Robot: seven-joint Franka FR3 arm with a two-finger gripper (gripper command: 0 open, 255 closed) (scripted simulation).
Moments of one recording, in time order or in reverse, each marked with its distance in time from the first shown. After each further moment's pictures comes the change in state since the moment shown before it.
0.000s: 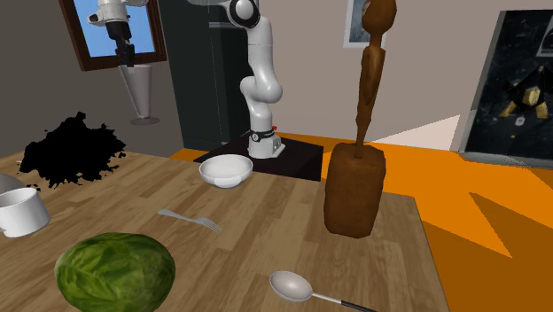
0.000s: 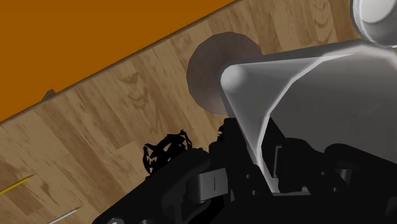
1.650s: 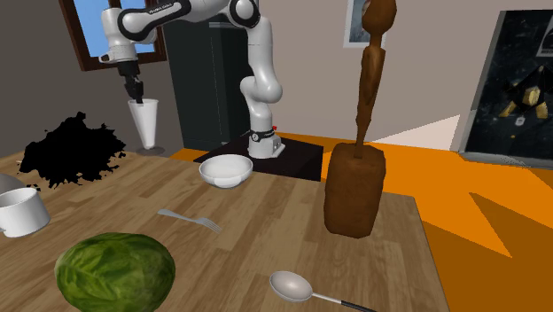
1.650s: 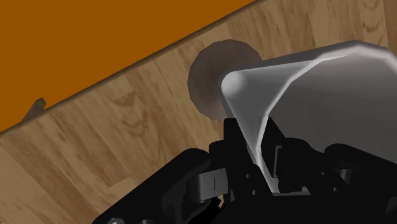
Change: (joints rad) arm 0.003 0.000 0.004 -0.338 0.008 0.335 -0.048
